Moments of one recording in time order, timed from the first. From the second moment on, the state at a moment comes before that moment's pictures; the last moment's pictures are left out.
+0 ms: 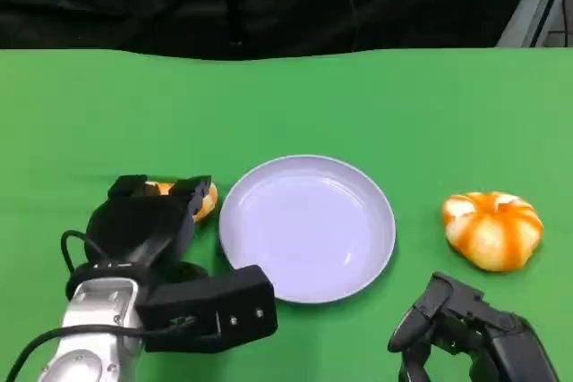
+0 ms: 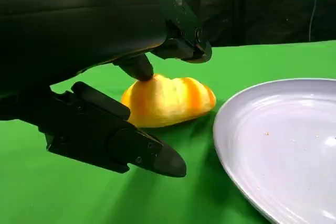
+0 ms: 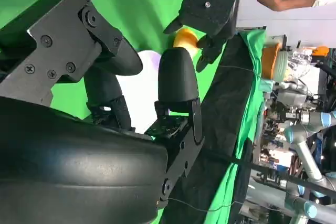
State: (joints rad) left arm -0.20 0.25 -0.39 0.08 0.98 0.29 -0.01; right arm 0.46 -0.01 0.23 -0.36 -0.11 -0.25 0.06
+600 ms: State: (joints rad) left arm -0.09 0.26 -0.39 -0.15 1.00 0.30 0.00; right arm 0.46 -0.01 0.23 -0.36 -0.11 -0.25 0.06
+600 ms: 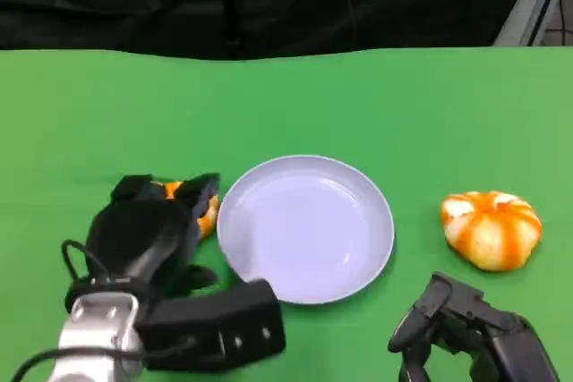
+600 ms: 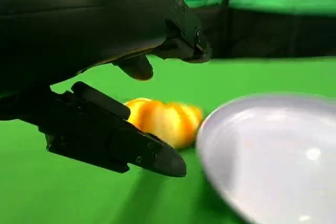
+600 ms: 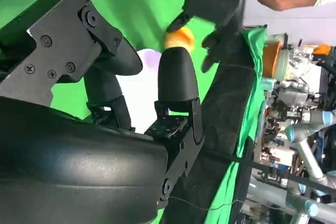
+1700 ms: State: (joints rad) left arm -0.06 0.26 -0.38 -0.19 1.04 0.30 0.02; right arm 0.45 -0.01 0.23 -0.34 -0.11 -0.25 0.06
